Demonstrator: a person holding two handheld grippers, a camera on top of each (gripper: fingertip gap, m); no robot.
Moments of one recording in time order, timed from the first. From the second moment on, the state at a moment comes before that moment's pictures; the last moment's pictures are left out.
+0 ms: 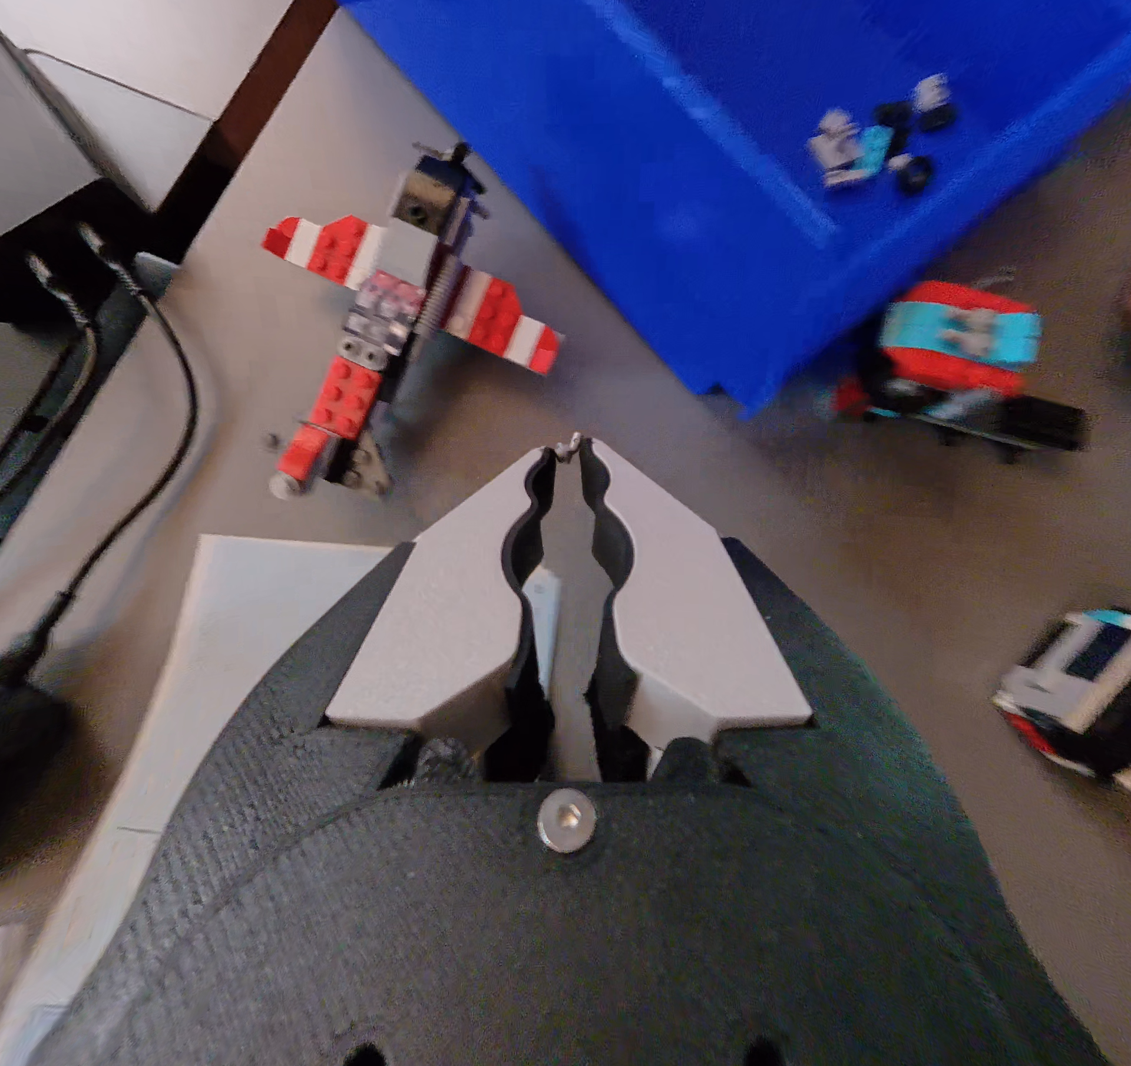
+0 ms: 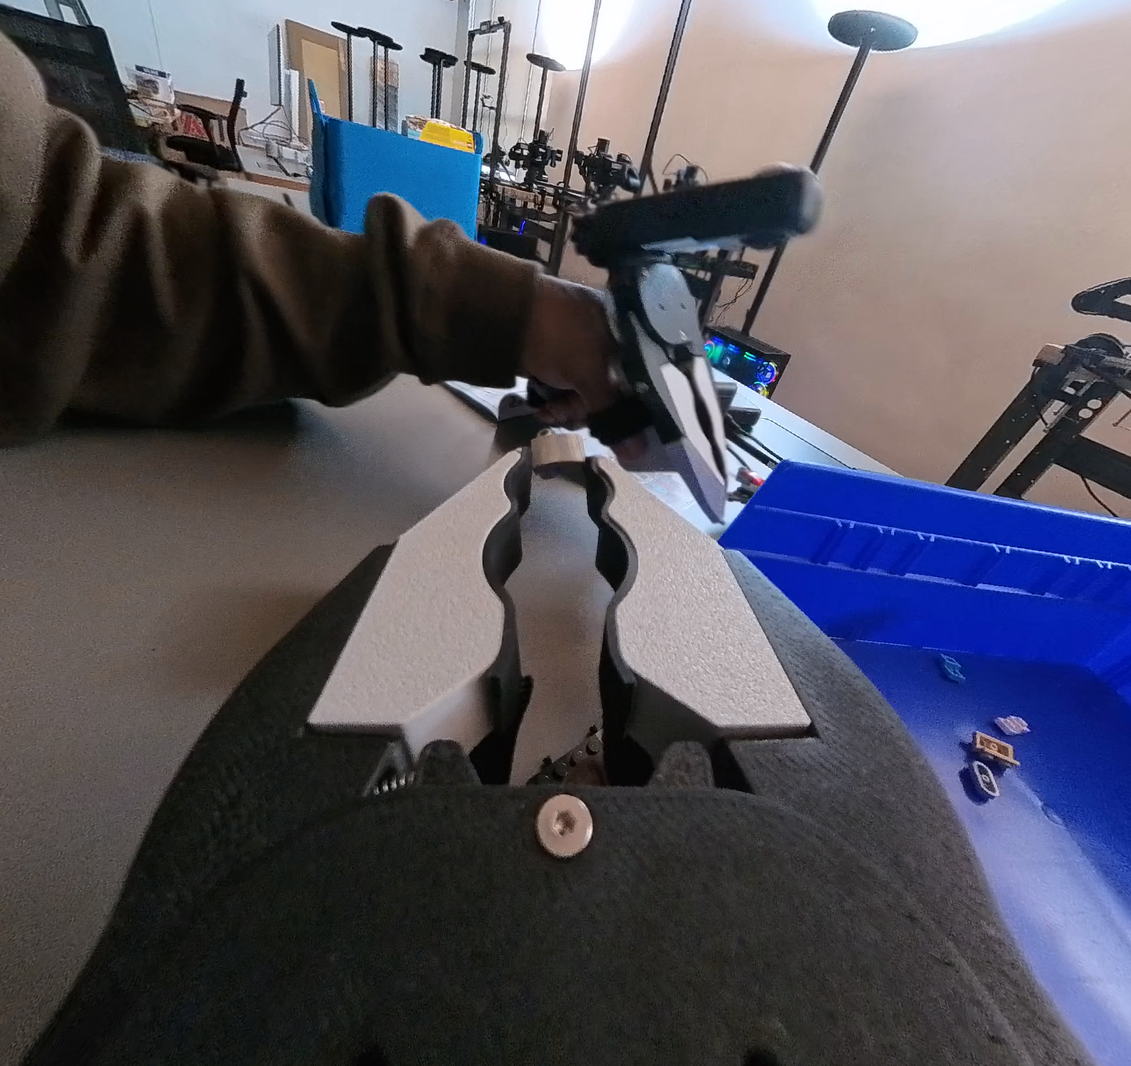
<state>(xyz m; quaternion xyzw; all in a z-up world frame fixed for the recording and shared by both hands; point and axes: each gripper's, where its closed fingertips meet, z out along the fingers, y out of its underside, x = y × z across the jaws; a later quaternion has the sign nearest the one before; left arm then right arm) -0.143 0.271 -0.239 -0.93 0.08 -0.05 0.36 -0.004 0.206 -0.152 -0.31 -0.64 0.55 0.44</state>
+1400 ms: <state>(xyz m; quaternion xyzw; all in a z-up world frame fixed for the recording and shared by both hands) -0.058 0.107 -0.255 -0.91 -0.10 -0.10 0.40 -0.023 0.184 -0.178 -0.34 -0.68 0.53 0.37</state>
